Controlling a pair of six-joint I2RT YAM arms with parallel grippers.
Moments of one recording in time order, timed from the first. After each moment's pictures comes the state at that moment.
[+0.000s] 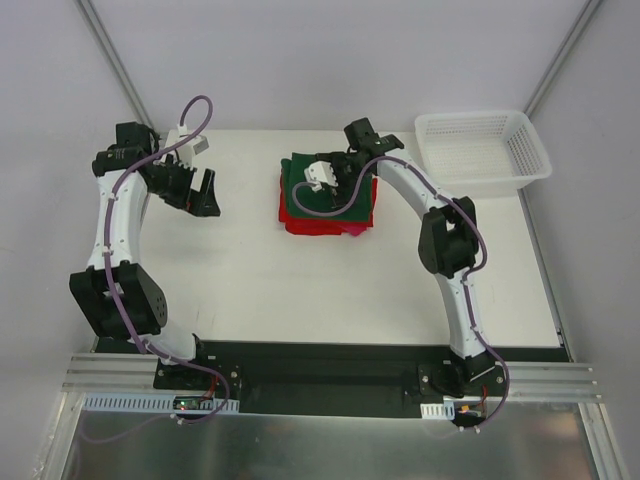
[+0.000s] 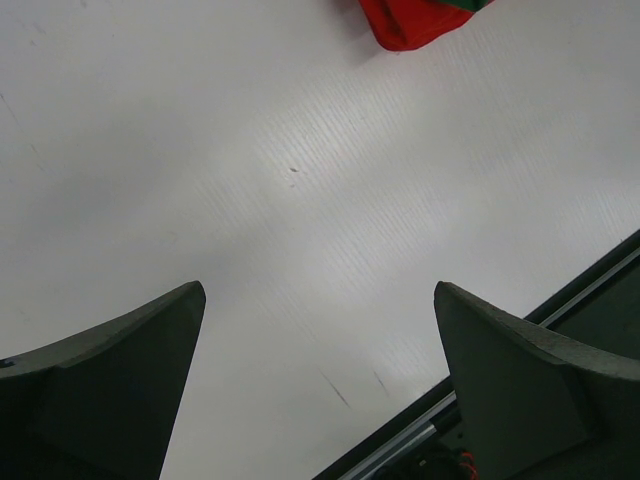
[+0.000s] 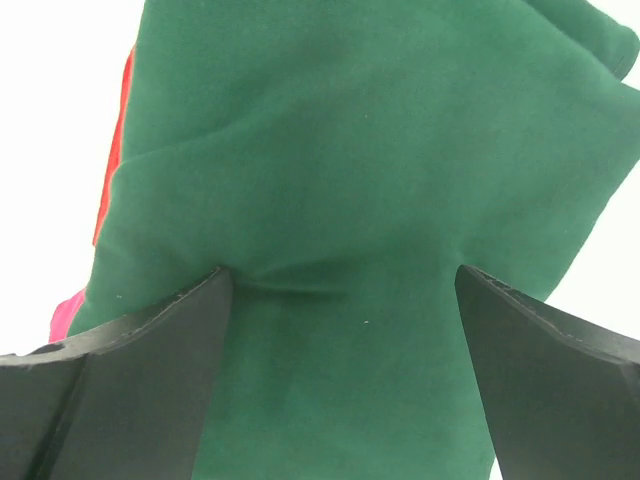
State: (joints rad) left arm 0.21 1.56 1.57 -1.15 0.64 0.54; right arm 0.49 2.31 2.16 -0.92 -0.57 -1.48
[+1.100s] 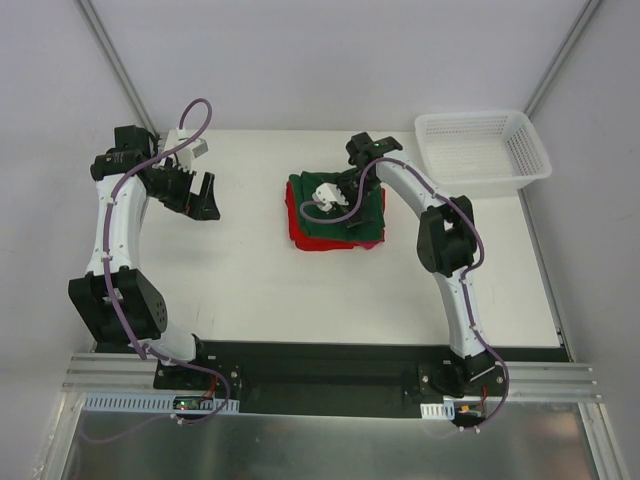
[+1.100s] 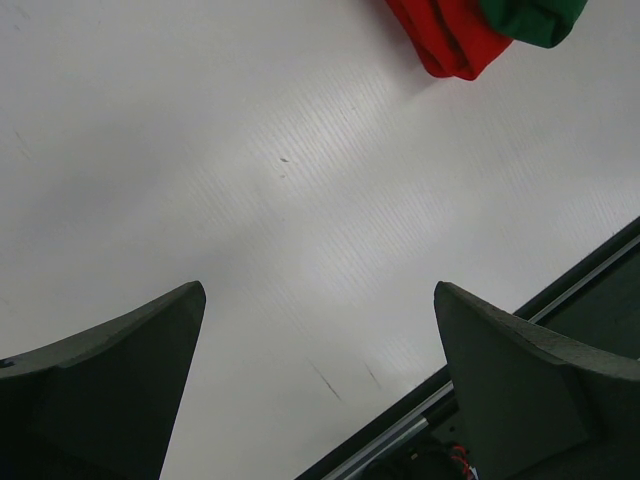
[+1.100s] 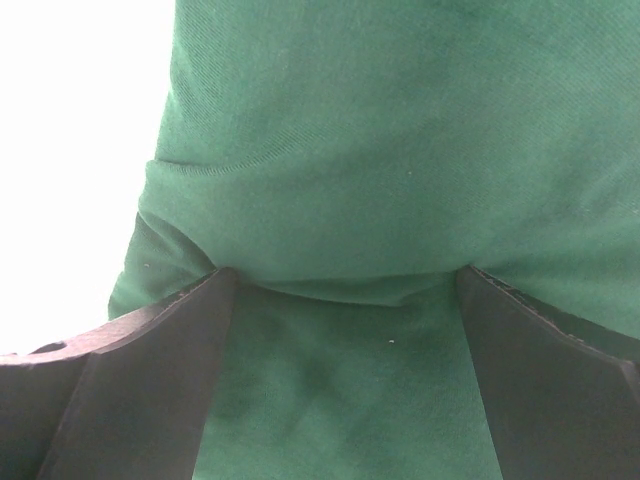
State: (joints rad) left arm 0.21 1.52 1.54 -1.16 0.65 0.54; right arm 0.49 2.33 2.15 -1.23 -0.54 -1.66
